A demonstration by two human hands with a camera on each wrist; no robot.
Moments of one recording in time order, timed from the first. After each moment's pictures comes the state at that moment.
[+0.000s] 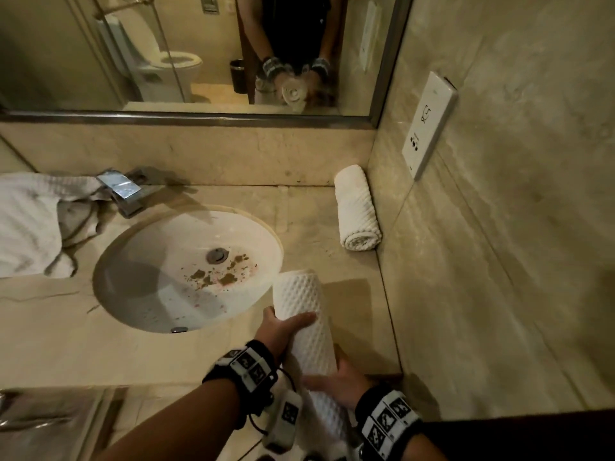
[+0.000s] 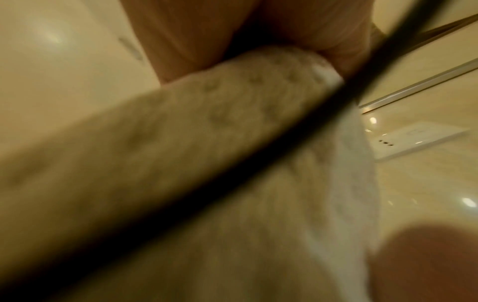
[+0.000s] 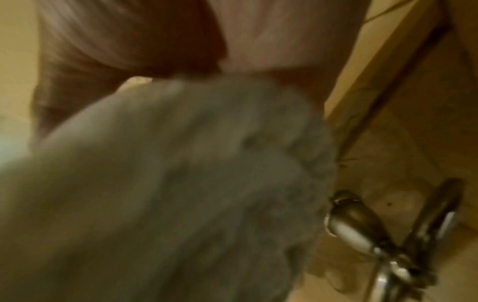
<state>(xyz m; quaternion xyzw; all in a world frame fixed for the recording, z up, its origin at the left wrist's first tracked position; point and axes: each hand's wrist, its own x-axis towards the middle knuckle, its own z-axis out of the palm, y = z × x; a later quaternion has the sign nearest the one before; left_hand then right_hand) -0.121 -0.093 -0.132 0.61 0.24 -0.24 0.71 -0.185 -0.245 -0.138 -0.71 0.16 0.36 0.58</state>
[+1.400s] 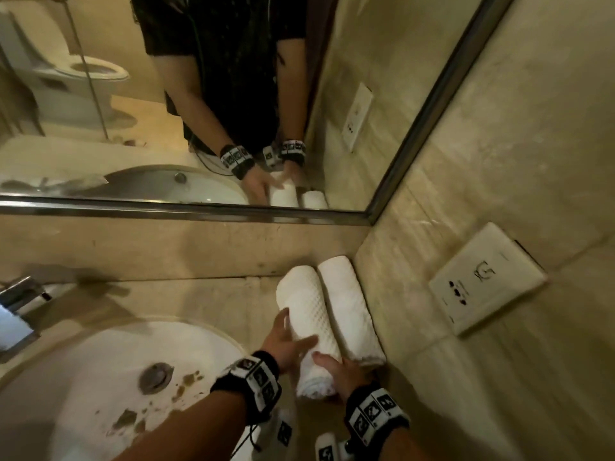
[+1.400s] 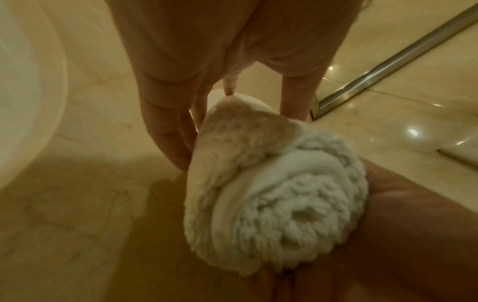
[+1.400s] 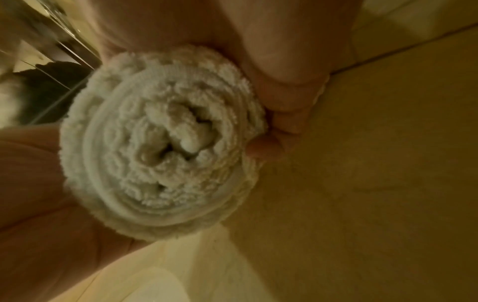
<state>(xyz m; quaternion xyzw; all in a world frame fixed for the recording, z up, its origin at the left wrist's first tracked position) 0.154 -0.103 -0.119 0.67 0.08 -0.34 0.65 0.085 -0.232 -0.116 -0.66 0.41 0.14 0.62</state>
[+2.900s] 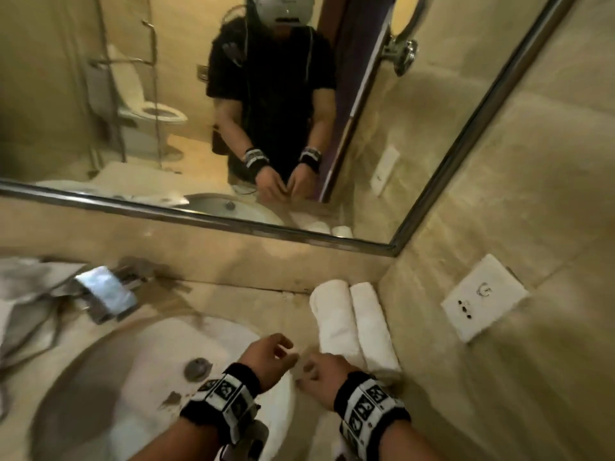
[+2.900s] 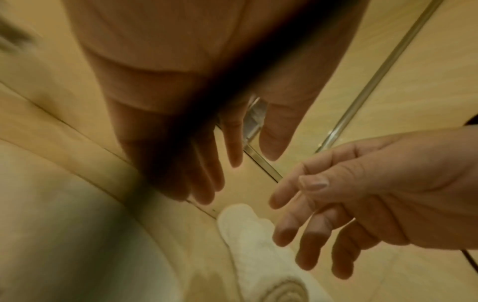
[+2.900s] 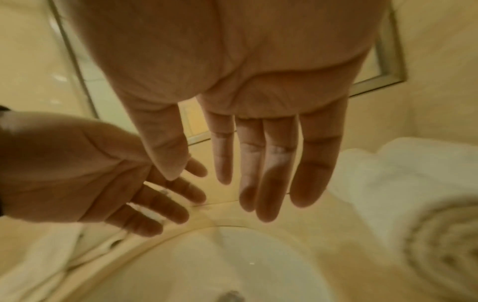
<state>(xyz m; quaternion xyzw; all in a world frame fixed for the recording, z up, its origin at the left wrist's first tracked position) 0.095 0.009 -0.069 0.85 -0.06 -0.22 0.47 0.059 -0.142 -0.022 -0.94 0.07 0.28 0.19</state>
